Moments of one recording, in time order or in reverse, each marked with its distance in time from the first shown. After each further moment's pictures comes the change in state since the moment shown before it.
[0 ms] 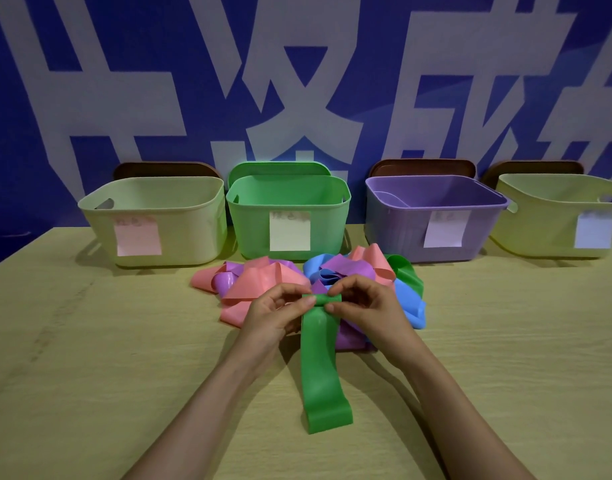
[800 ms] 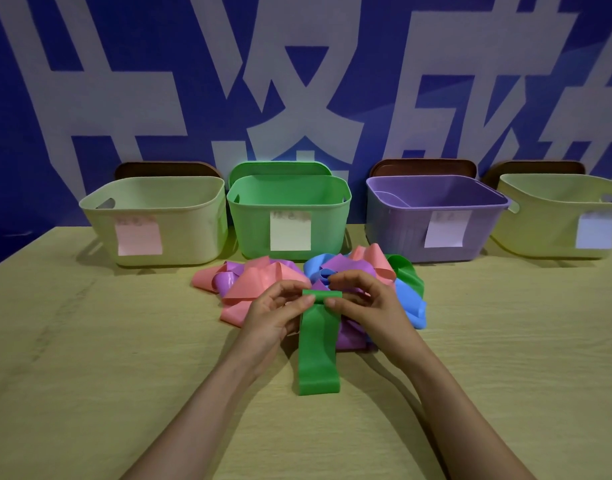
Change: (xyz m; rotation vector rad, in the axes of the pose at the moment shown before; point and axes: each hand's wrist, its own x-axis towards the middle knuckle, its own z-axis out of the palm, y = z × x) left_hand -0.001 0.002 0.001 -0.055 -0.026 -0.009; right_hand 0.000 -0.002 -0.001 0.036 0.007 0.016
